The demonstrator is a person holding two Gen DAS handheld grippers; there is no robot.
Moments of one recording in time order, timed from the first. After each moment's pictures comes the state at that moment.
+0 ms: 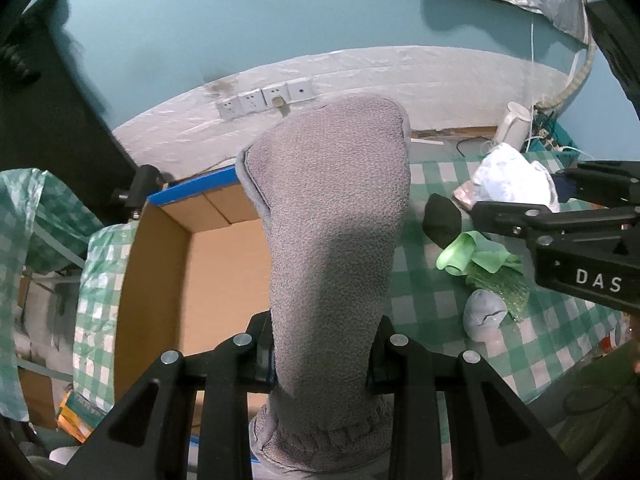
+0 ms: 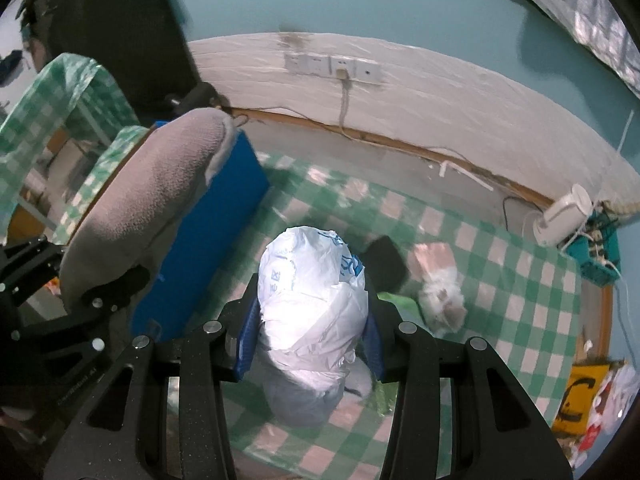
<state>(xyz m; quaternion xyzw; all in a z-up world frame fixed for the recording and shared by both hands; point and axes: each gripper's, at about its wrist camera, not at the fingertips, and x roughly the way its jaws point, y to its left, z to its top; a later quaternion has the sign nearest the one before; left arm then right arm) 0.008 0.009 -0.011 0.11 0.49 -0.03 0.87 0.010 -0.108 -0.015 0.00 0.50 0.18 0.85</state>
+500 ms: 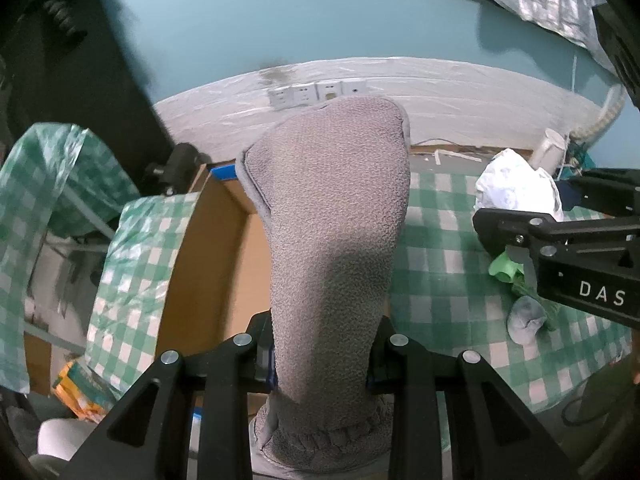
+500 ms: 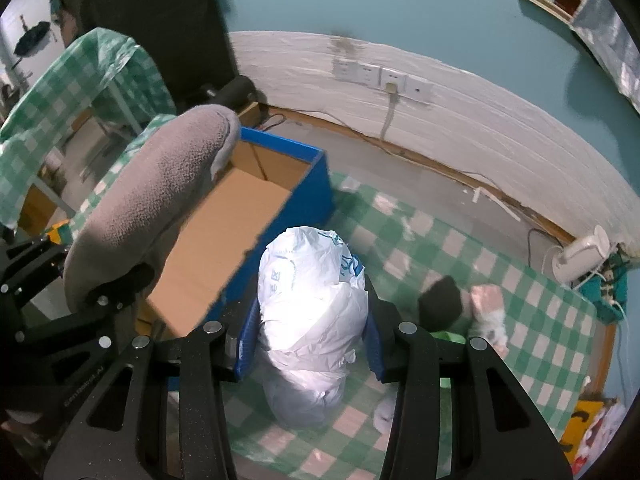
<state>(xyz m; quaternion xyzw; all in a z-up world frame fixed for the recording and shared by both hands) 0.002 0.083 -0.009 0.07 0.48 0.03 0.87 0.024 -0.029 -0.002 -0.03 0.49 0.23 0.84</state>
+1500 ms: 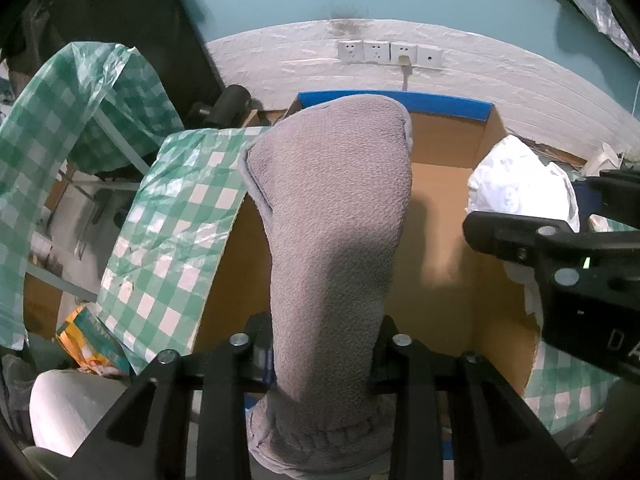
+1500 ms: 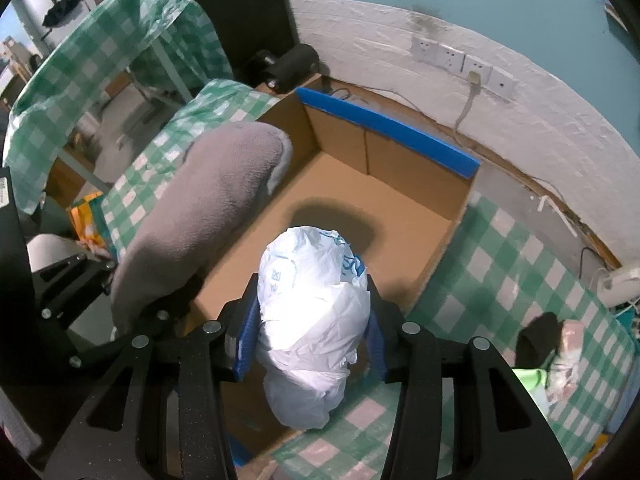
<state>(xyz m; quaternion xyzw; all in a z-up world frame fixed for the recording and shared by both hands) 0.005 0.168 -0.056 0.03 0.53 0.12 0.84 0.045 0.082 -0.027 -0.03 0.53 0.30 0.79</state>
